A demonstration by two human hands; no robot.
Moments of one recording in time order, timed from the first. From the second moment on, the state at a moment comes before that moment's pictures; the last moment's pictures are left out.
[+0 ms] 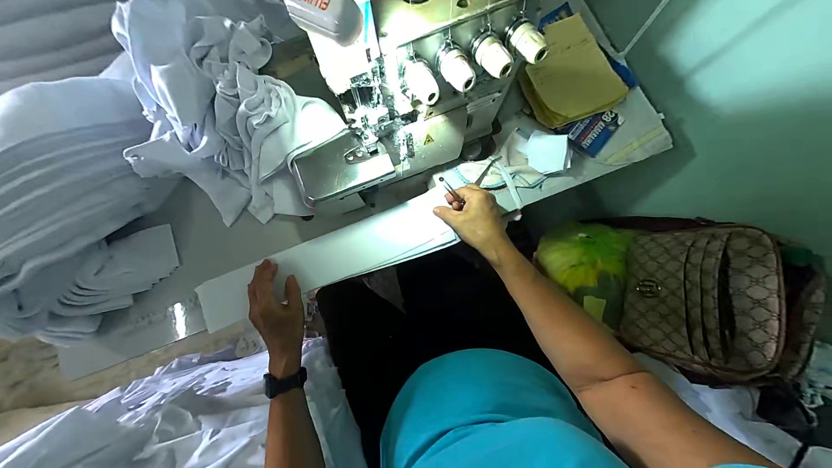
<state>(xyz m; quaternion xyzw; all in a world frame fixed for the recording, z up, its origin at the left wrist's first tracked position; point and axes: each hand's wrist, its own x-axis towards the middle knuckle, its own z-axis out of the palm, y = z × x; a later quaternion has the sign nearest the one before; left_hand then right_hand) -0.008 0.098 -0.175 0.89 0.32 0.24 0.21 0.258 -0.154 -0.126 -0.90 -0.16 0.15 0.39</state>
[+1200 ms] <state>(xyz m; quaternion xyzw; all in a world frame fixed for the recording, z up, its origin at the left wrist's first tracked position) 0.015 0.145 -0.062 0.72 0.16 0.34 0.58 0.237 -0.135 -0.118 -0.74 -0.45 0.17 0.46</state>
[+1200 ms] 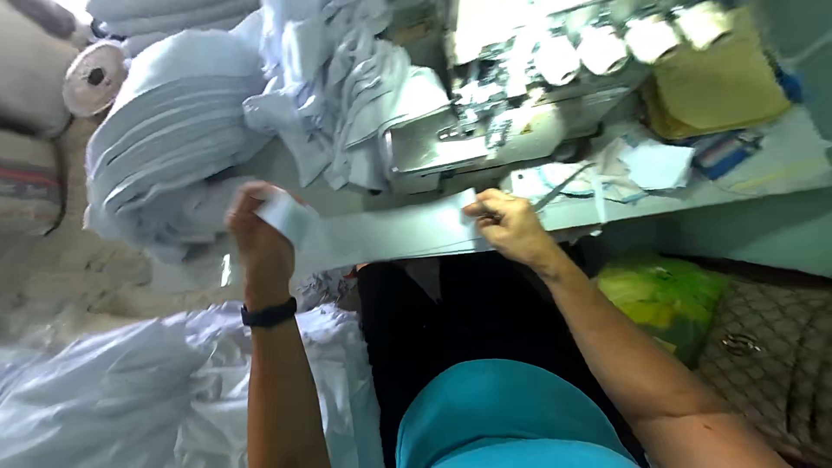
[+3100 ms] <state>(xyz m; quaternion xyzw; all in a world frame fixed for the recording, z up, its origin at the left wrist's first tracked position) 0.169 0.078 -0.055 0.95 0.07 0.19 0.22 0.251 -0.075 -0.099 -0.77 -0.38 -0.14 0.50</state>
